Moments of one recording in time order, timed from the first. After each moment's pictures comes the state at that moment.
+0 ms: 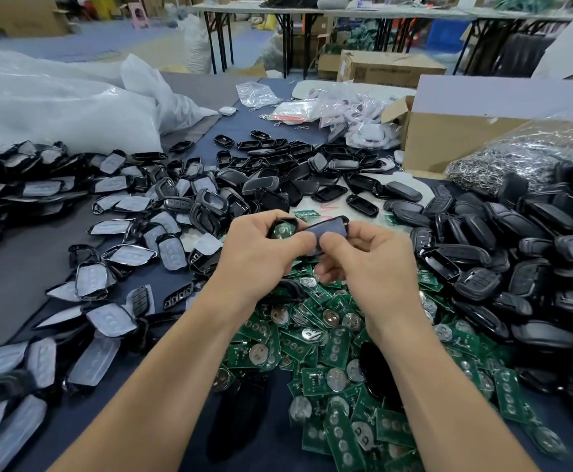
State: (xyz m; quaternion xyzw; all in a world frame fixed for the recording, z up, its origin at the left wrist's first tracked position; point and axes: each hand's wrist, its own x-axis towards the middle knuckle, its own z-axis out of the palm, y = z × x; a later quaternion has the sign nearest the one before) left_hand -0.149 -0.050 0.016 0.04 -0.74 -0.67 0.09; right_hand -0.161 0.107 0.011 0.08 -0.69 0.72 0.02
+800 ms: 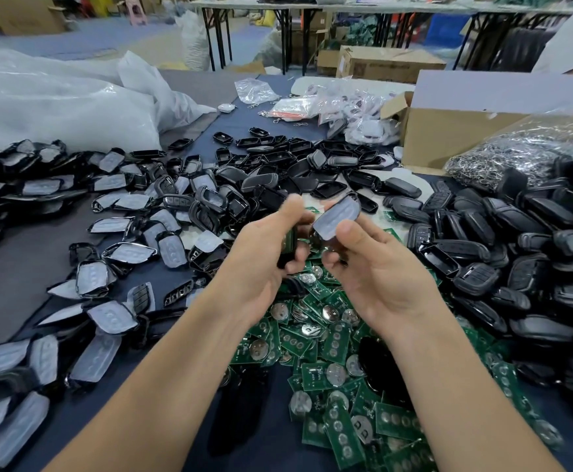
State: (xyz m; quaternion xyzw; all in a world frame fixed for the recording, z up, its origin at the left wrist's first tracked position) left_hand -0.147 -0.041 0.021 0.07 -0.57 -0.82 -0.02; right_hand -0.159 0.113 0.023 0.06 -0.45 0.87 -0.18
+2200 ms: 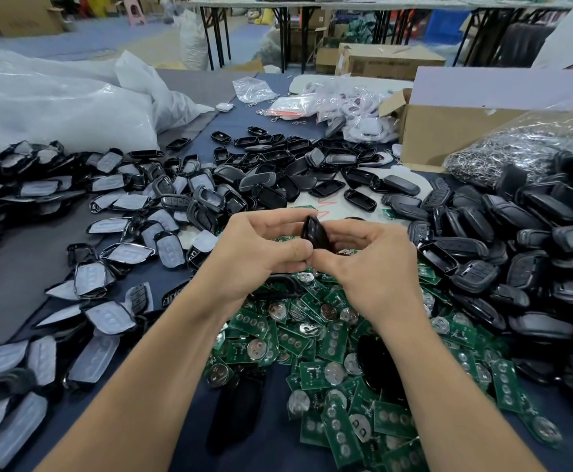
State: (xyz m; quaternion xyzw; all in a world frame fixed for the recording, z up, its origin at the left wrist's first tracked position) left_hand -0.144 -0.063 0.023 -0.01 -0.70 -0.71 -0.01; right_hand -0.158 0.113 0.019 0.10 -0.79 0.60 0.06
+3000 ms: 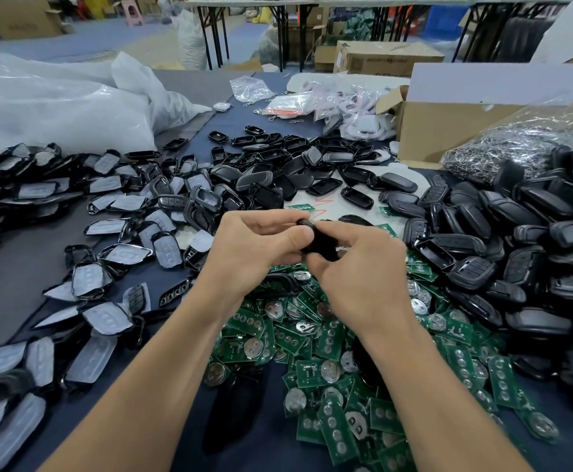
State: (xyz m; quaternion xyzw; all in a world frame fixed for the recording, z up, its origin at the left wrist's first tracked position) left_hand -0.143 -0.056 0.020 -0.01 -0.71 -0.70 0.07; right_hand -0.144 0.106 0.019 0.14 -0.86 0.47 0.13
